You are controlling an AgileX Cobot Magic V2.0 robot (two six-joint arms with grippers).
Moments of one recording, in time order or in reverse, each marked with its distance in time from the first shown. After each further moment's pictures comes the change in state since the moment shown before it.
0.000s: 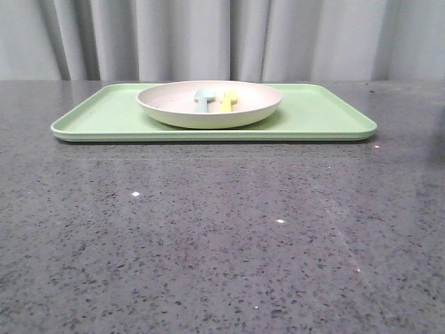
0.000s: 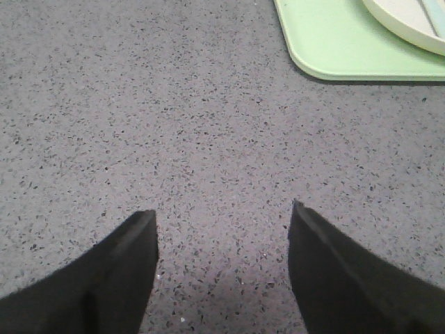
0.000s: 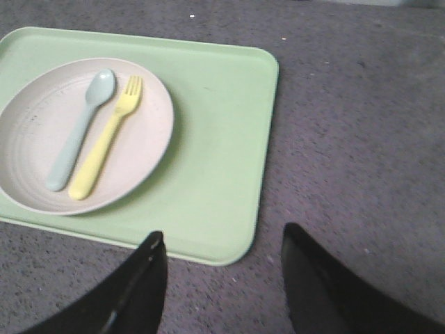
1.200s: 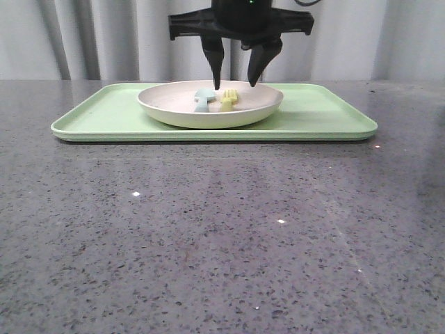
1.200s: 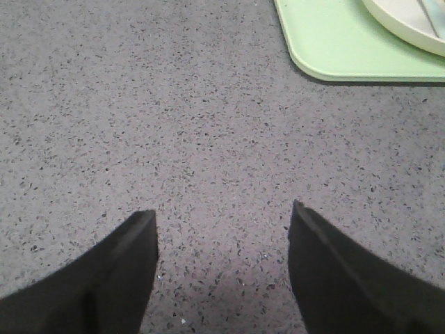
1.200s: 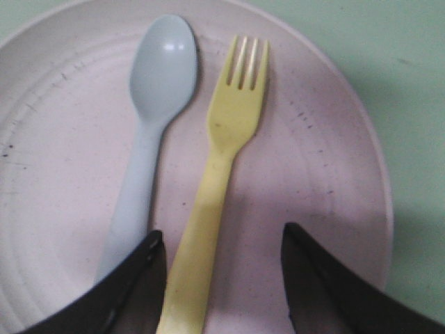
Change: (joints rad) left arm 0.000 0.000 0.000 -0.001 -0.002 0.000; right arm 0.343 0.902 -0.783 -0.324 0.308 0.484
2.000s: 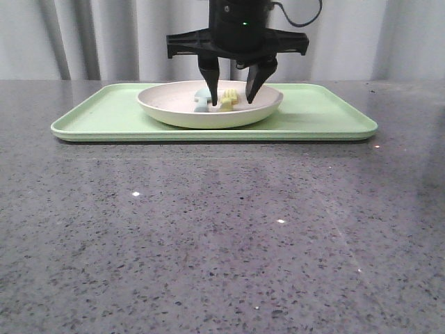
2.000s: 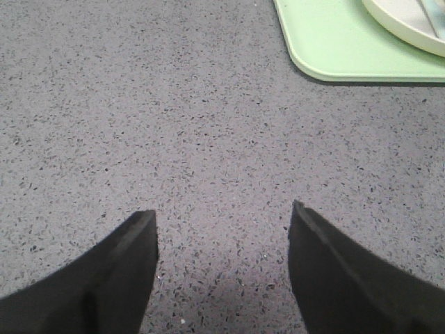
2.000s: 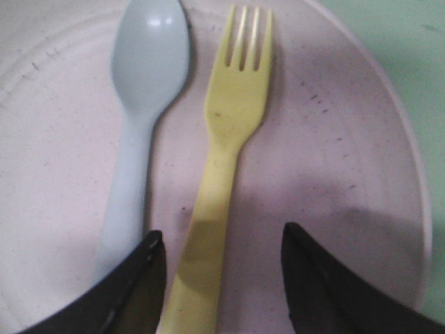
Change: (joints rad) left arm 0.000 0.000 0.000 0.000 0.000 0.000; right arm 0.000 0.036 -0.002 0.003 -0.008 0.056
